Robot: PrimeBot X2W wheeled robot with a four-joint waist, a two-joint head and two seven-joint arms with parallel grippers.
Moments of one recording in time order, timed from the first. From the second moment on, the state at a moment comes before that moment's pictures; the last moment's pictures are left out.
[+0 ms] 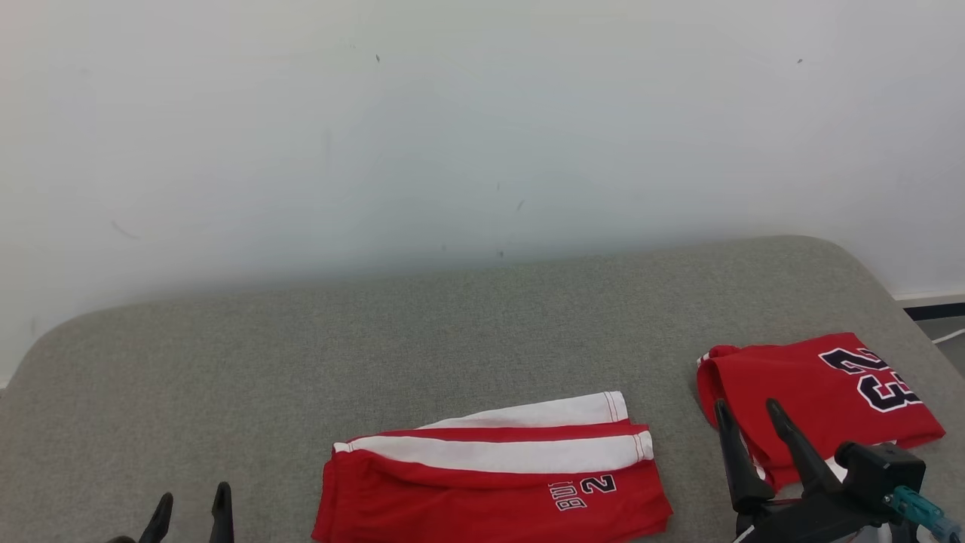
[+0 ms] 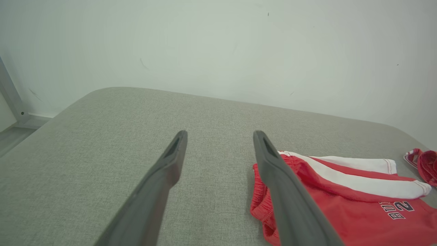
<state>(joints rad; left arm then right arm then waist) 0.09 0.28 -0.24 0.15 -0.46 0.12 -0.14 0.06 -0.16 0.11 0.09 0.48 0.00 -0.11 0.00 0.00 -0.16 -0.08</state>
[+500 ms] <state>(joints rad) 0.10 0.24 -0.21 0.09 -0.39 0.12 -0.06 0.05 -0.16 0.13 0.10 0.49 0.01 -0.09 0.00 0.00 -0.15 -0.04</state>
